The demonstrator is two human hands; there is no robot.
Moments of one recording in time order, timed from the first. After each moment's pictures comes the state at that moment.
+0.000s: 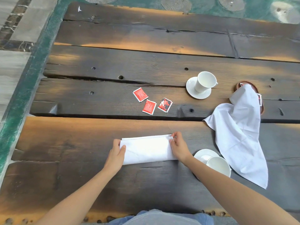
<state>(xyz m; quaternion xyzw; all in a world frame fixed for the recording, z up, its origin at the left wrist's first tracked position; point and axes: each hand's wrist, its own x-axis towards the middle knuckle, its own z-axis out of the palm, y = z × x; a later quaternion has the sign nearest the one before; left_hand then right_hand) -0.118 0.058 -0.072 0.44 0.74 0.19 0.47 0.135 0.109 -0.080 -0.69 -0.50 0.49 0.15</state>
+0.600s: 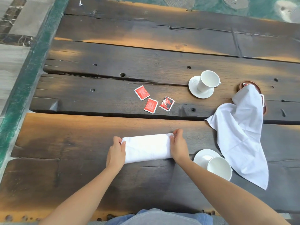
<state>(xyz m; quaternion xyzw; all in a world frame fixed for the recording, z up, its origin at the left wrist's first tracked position) -0.113 0.065 -0.085 0.45 0.81 0.12 0.36 0.119 0.107 -0.091 -0.74 -0.52 0.40 0.15</state>
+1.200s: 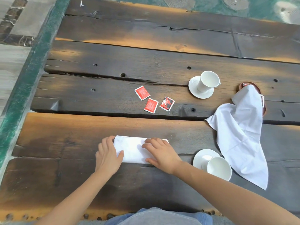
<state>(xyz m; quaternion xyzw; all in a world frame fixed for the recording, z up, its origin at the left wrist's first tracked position) -0.137 0.044 -0.061 0.56 0.79 0.05 0.26 0.088 0.088 -0.050 -0.39 -0.89 0.24 -0.05</state>
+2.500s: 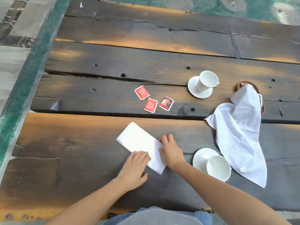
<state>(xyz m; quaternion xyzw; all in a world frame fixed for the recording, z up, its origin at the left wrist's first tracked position) -0.078 0.021 -0.063 0.83 0.50 -0.06 0.25 0.104 0.086 -0.076 -0.62 -0.72 0.31 -0.03</state>
